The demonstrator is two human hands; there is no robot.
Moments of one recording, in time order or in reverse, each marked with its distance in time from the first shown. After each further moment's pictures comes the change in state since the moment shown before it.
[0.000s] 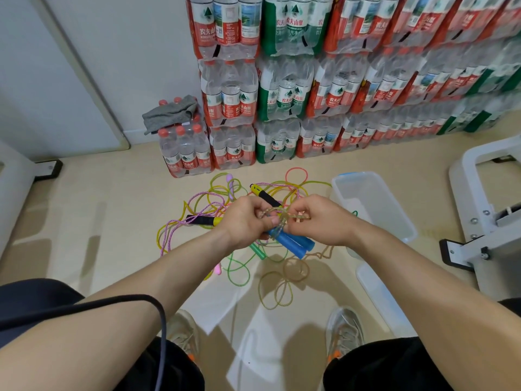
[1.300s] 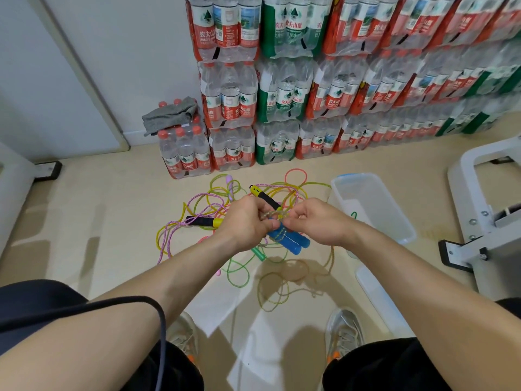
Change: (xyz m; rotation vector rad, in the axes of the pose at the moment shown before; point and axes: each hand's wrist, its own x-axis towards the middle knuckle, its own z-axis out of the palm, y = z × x) left_hand 0.001 0.004 0.002 0.280 0.070 0.069; right_hand -0.002 -0.010 0.003 0.109 -0.035 0.198
